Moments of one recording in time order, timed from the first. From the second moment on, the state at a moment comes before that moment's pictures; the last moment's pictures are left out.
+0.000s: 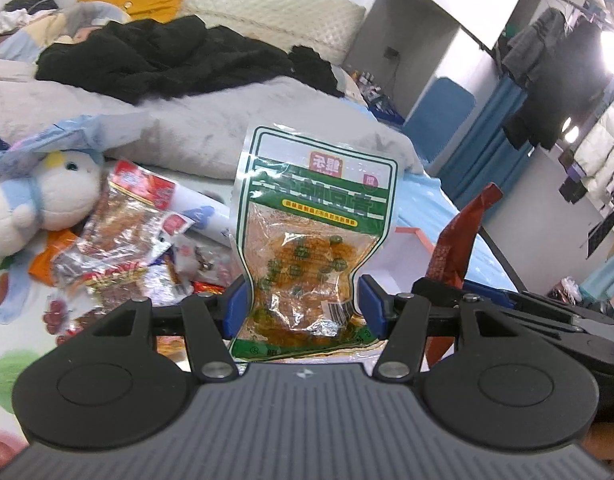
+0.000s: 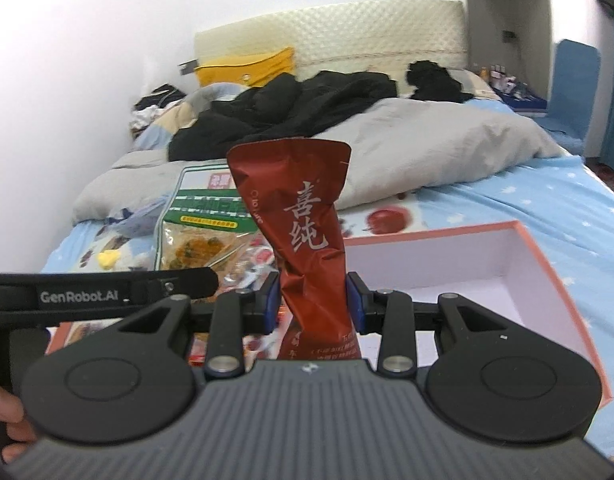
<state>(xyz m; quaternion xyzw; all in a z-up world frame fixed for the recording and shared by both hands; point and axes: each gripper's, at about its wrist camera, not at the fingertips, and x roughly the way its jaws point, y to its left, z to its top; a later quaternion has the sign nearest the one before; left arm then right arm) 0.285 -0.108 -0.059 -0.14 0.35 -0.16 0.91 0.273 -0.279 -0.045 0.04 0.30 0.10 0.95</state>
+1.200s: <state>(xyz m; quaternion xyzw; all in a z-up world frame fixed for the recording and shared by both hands) 0.363 -0.202 -0.162 -0.08 0.47 -0.17 0.86 0.310 -0.371 -0.166 0.09 0.40 0.03 0.91</state>
